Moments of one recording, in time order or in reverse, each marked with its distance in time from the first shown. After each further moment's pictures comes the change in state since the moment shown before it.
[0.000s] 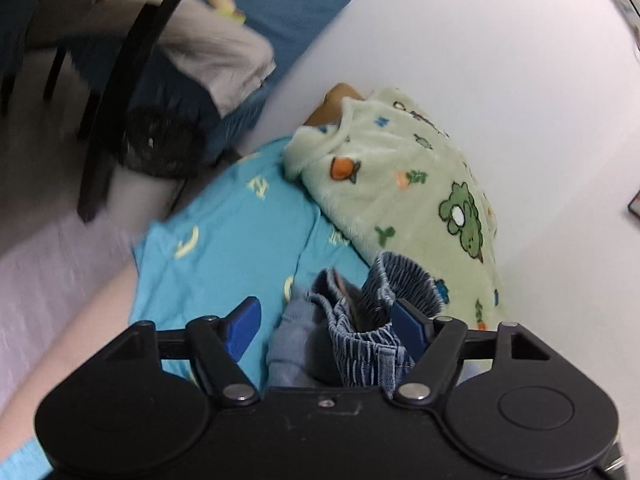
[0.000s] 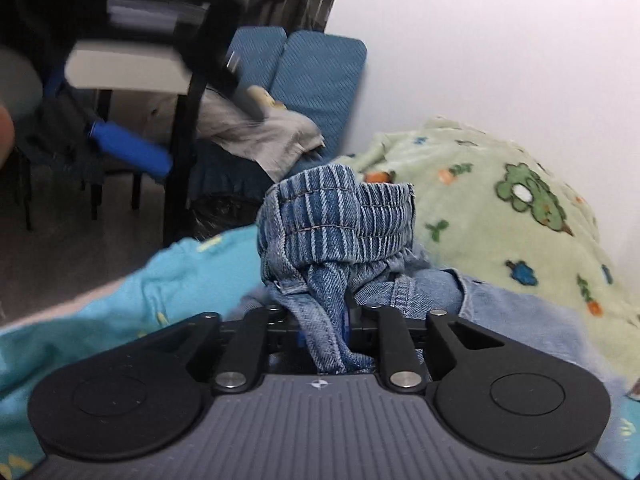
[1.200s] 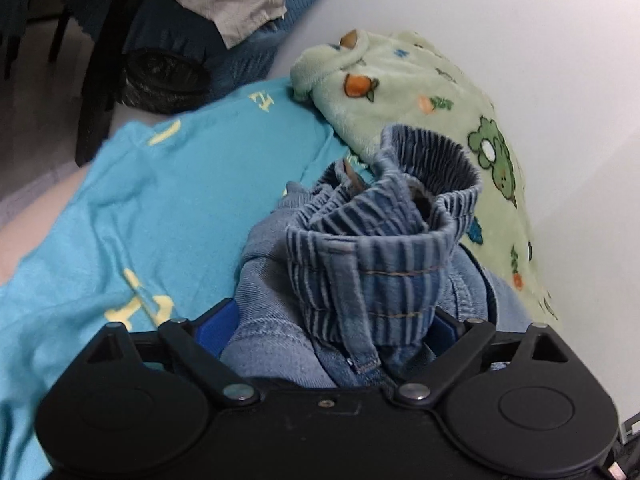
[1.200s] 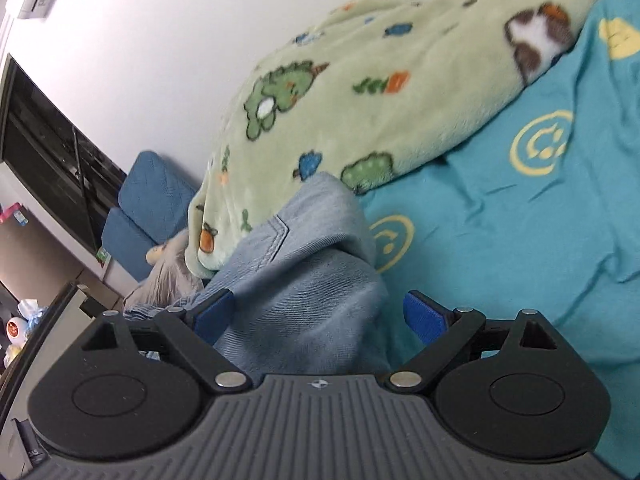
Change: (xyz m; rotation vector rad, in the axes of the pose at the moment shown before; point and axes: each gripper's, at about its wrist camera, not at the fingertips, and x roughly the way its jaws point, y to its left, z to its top) left arm 0.081 -0.009 -0.078 0.009 0.094 0.063; right arm -0.034 -0.253 -0.145 1.156 -0.006 0.089
